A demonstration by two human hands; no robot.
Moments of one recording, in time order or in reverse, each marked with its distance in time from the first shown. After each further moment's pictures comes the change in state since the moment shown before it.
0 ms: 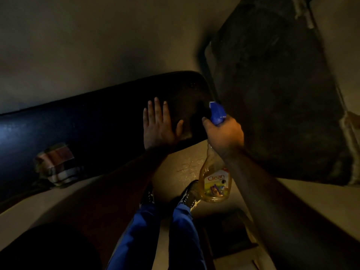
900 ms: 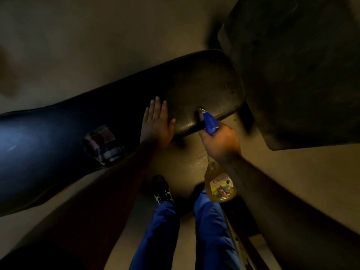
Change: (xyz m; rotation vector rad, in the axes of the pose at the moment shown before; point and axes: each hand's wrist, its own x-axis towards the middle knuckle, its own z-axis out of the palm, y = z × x) left_hand -0.051 -0.118 -0.029 -0.051 -0.147 0.136; right_hand -0.100 0.015 0.094 -0.074 -0.085 -0.031
